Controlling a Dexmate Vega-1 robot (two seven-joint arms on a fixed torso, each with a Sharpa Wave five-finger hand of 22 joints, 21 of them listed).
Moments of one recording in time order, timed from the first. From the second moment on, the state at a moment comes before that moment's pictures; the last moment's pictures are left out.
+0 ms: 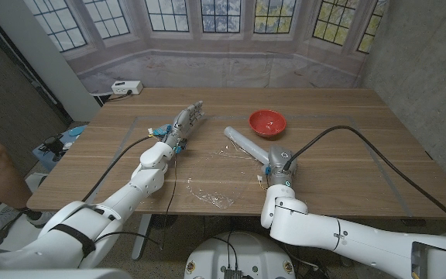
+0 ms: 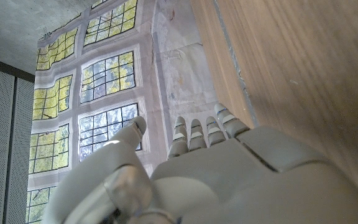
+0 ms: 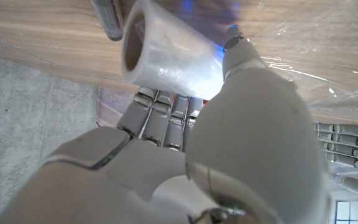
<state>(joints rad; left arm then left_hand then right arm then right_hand) 0.63 0.33 0.45 -0.83 -0.61 -0.53 -0.30 0.42 0.19 0.65 0.00 0.18 0.18 0.09 0.19 0.18 0.06 0.09 0.21 0.19 0.02 0.10 0.18 0.17 0.13 0.08 0.22 0.17 -0.74 -0.61 -1.21 -2.11 -0.05 -1.39 -0.95 1.35 -0.02 0.25 -0.16 0.20 0.77 0.12 0.42 0.28 0.62 0.06 0.83 0.62 0.82 0.01 0.57 0.67 0.72 -0.03 0.47 0.23</state>
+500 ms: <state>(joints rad) 0.64 0.34 0.45 -0.85 -0.61 -0.52 -0.29 0.42 0.19 0.65 0.00 0.18 0.18 0.09 0.19 0.18 0.07 0.09 0.21 0.19 0.02 0.10 0.18 0.17 0.13 0.08 0.22 0.17 -0.76 -0.61 -1.19 -2.14 -0.20 -1.36 -0.86 1.35 -0.02 0.25 -0.16 0.20 0.77 0.12 0.42 0.27 0.62 0.07 0.84 0.61 0.85 0.00 0.55 0.66 0.72 -0.03 0.49 0.24</state>
